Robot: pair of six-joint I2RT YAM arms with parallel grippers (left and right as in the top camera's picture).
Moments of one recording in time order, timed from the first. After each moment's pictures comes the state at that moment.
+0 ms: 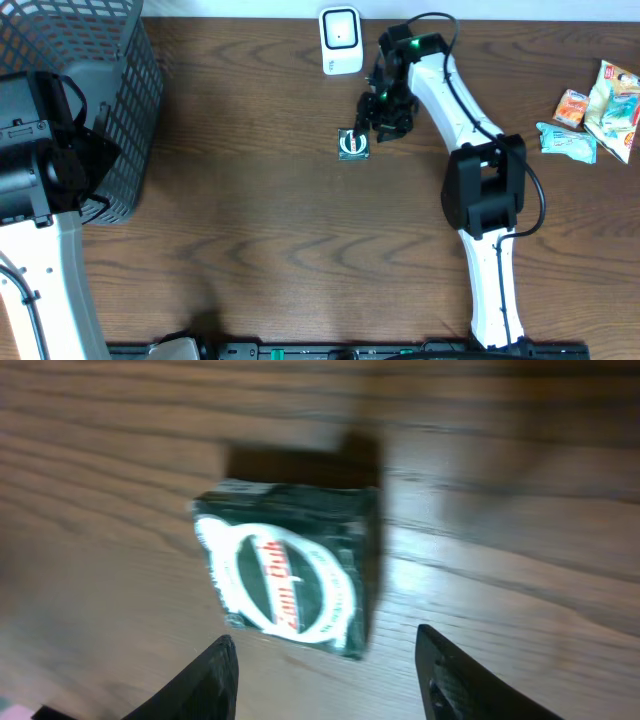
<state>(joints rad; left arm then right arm) 0.25 1.33 1.71 -1.52 -0.35 -0.78 0.30 2.46 2.22 -1.32 -0.38 0.30</state>
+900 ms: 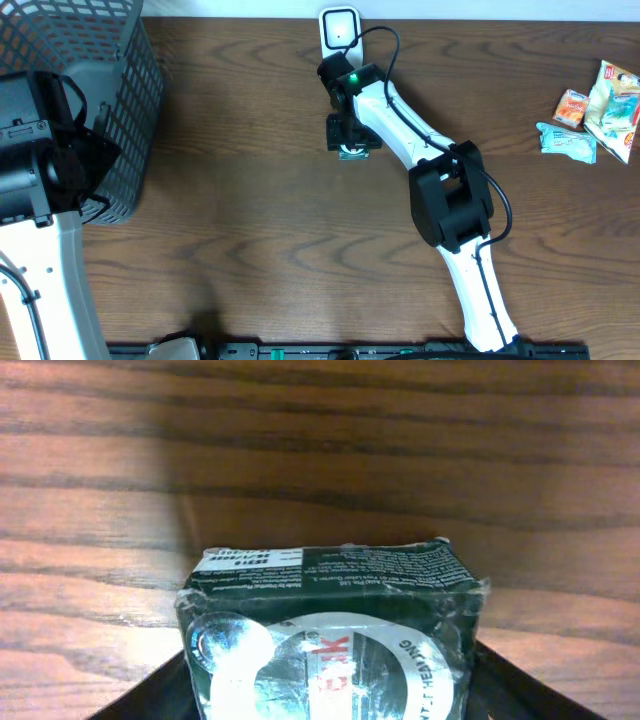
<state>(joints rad) 0.25 1.33 1.71 -1.52 -0.35 -0.78 0.50 2.46 2.09 -1.14 0.04 0.45</state>
